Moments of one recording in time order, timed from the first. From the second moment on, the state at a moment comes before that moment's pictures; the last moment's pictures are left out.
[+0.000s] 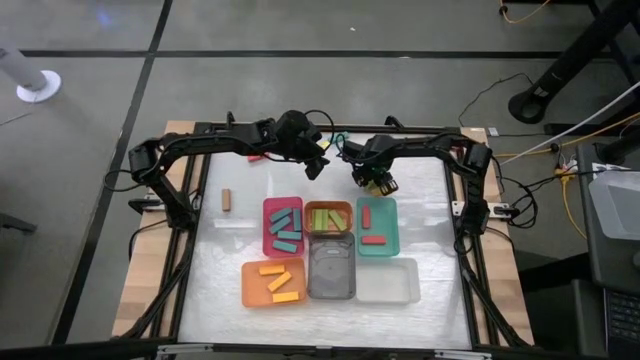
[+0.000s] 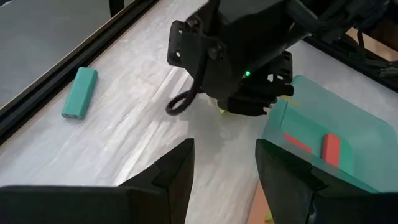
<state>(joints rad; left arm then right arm) 0.40 1.64 1.27 -0.31 0.12 -0.21 -0.42 1.97 1.28 -0.92 0.23 -0.88</state>
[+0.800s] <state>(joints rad) 0.40 1.64 1.27 -0.31 0.12 -0.23 -0.41 1.97 1.28 -0.89 0.11 -0.97</state>
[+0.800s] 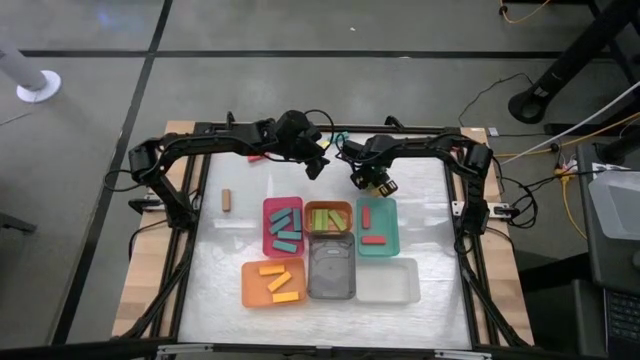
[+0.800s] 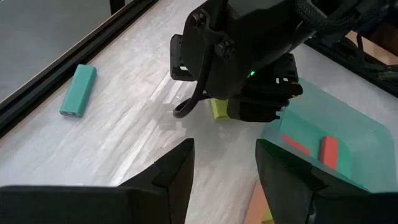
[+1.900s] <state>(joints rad) 0.71 1.60 1.27 -0.75 0.05 -0.01 -0.18 1.97 1.70 -1.07 -0.11 -0.69</state>
